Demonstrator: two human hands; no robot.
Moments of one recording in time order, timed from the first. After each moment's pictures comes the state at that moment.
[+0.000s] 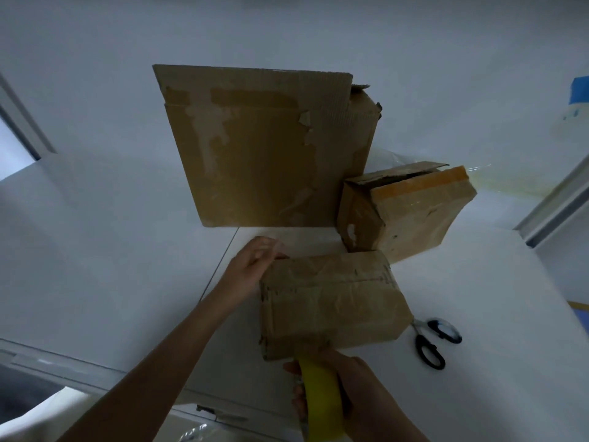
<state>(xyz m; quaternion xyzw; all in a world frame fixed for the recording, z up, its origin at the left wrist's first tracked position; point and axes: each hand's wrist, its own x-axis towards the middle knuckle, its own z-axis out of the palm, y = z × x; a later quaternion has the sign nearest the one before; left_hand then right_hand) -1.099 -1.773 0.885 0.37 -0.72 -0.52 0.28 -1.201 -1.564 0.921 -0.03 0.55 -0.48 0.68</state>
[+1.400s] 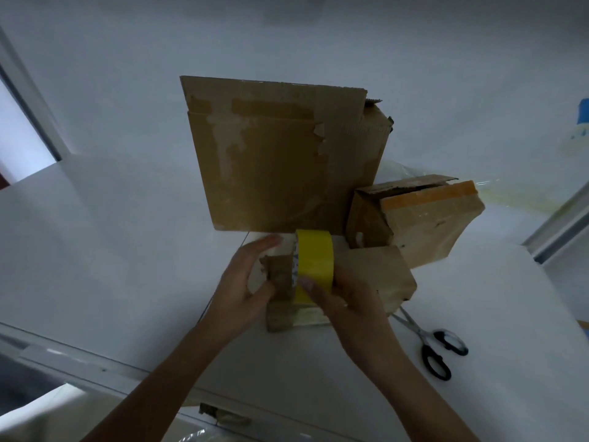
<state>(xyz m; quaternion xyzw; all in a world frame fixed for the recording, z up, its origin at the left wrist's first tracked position) -1.063 -1.729 0.912 0.32 -0.78 -0.37 0.39 -1.204 -1.604 0.978 -0.48 0.63 -0.52 0.32</state>
